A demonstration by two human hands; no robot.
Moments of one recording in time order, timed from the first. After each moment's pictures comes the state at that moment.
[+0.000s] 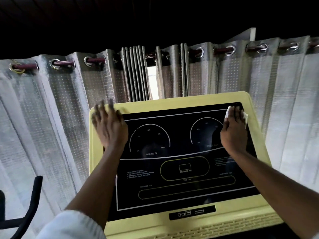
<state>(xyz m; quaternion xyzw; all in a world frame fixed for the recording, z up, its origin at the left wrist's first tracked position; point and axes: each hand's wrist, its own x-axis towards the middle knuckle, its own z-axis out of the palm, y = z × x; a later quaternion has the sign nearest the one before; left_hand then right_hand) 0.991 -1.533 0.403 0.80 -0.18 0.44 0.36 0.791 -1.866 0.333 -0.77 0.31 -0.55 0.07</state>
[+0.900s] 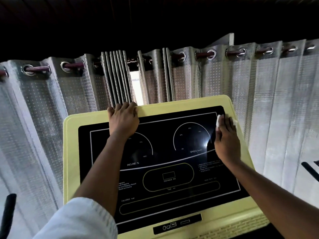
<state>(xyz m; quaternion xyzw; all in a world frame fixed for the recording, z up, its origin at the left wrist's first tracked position) 0.988 -1.623 0.438 0.82 -0.37 0.38 0.21 0.759 -1.879 0.310 -0.78 0.29 -0.55 0.09</state>
